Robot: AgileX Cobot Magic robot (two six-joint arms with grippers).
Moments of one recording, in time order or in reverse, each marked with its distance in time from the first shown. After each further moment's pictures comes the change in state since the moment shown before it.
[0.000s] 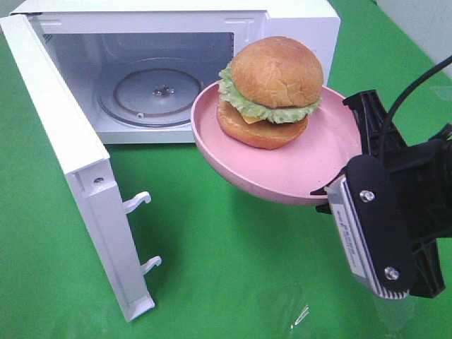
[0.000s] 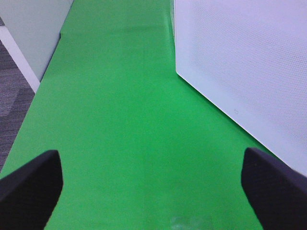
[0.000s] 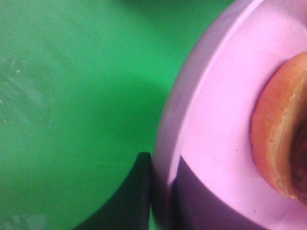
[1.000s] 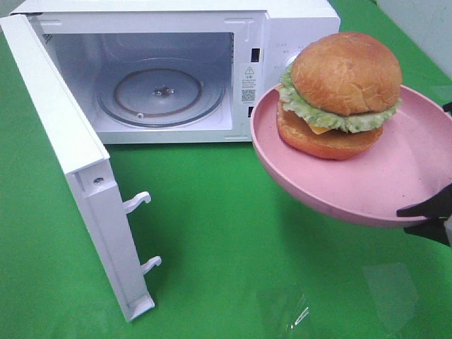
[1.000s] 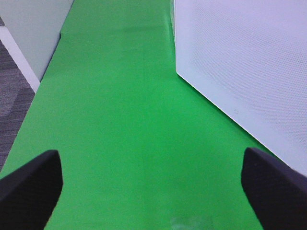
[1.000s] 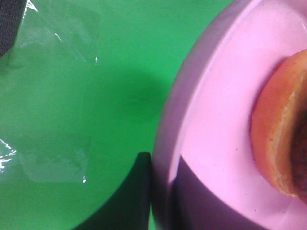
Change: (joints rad) left arm 0.000 0.000 0.000 0.000 0.000 0.000; right arm 0.000 -0.325 0.022 -0.193 0.362 0.148
